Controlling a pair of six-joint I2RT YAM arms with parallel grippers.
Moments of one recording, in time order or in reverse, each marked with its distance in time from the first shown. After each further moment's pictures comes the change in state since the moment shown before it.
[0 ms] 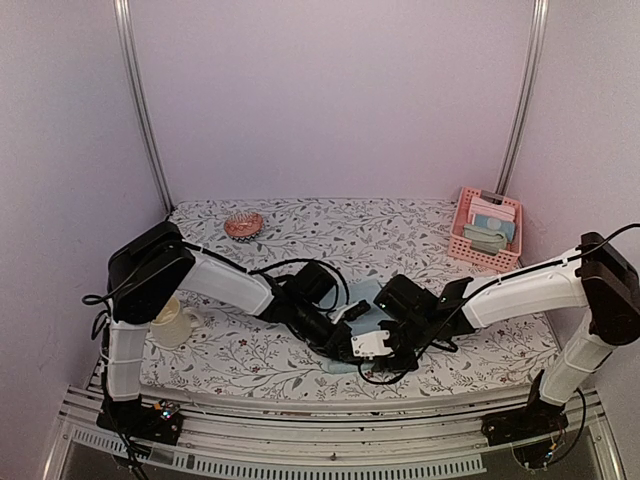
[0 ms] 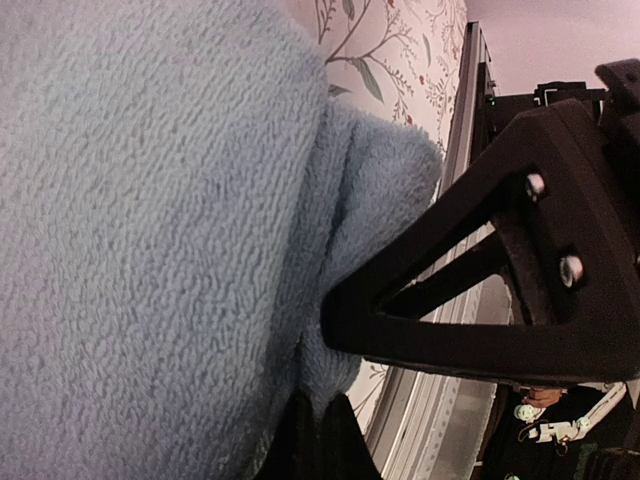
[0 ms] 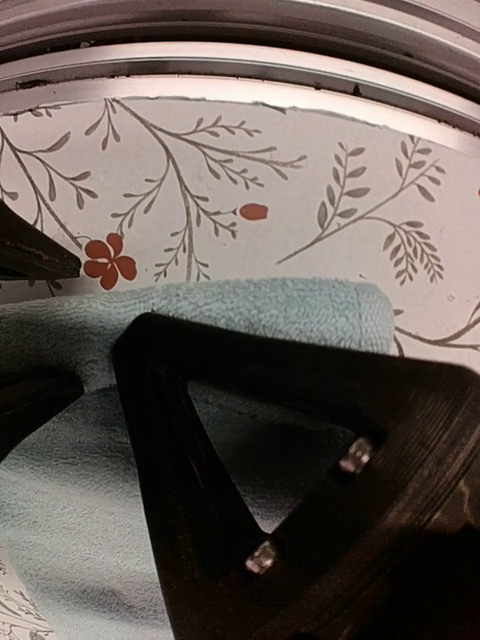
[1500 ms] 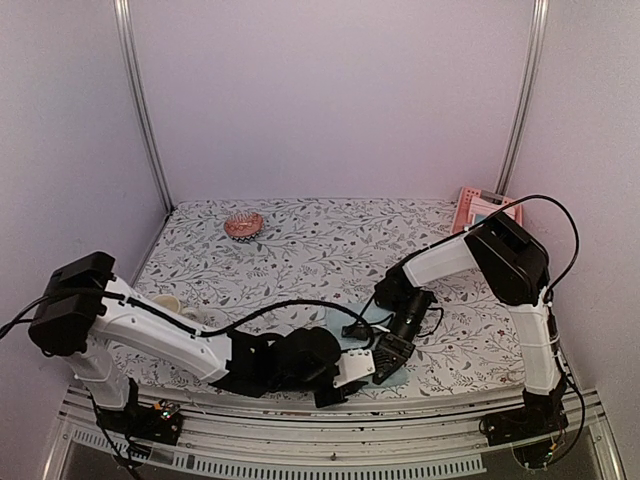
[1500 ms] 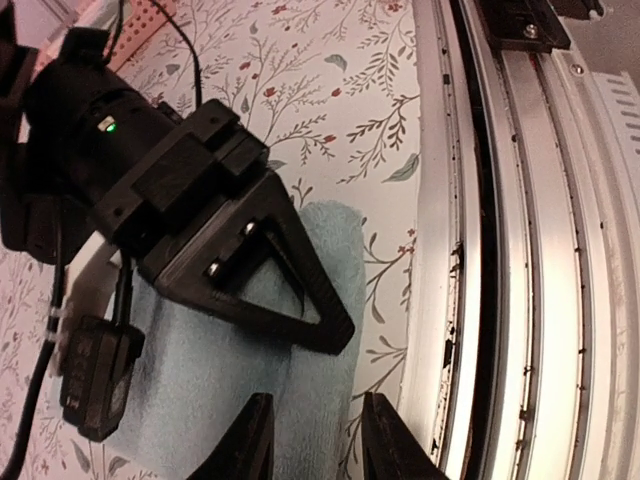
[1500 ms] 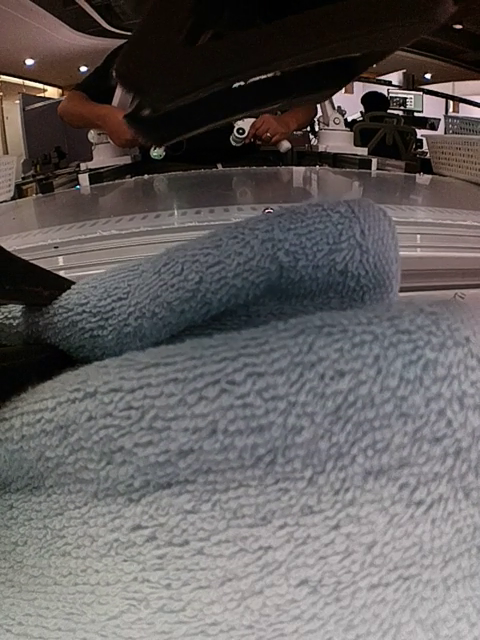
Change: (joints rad) left arm -0.452 -0.396 -0.325 0.209 -1.000 0.674; right arm -0.278 0.606 0.488 -0.836 -0.849 -0.099
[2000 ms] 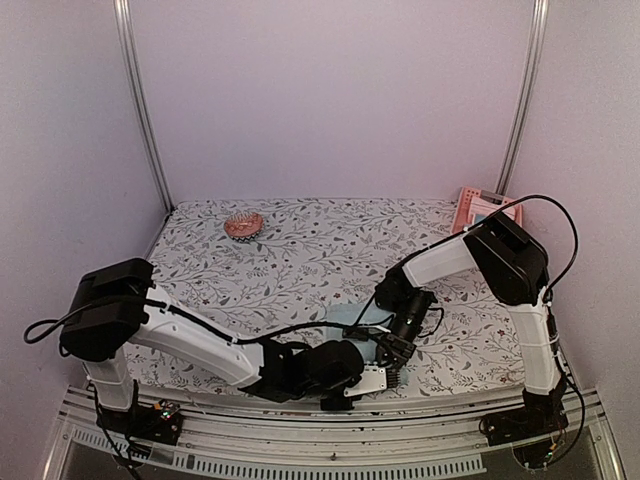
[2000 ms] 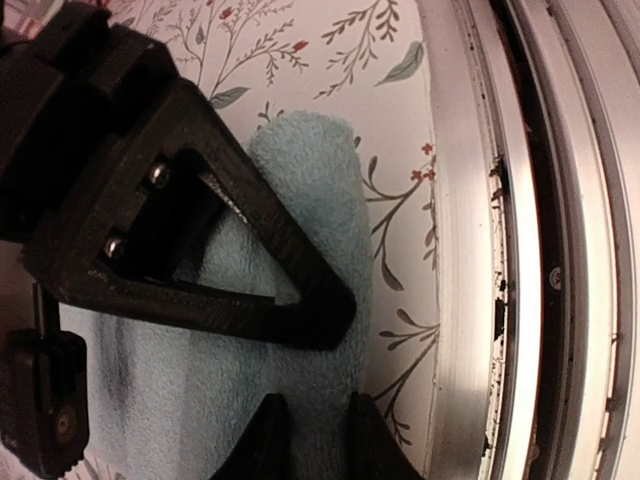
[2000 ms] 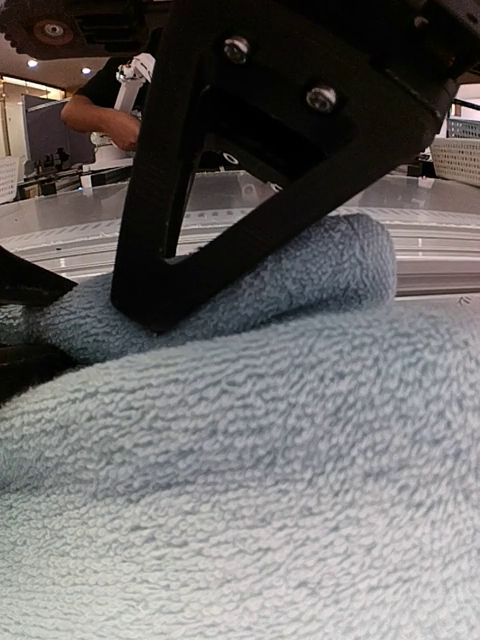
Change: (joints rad) left arm -0.005 0.194 0.138 -0.114 -0.068 0.151; right arm -0.002 0.006 0.000 -0.018 -0.018 -0.019
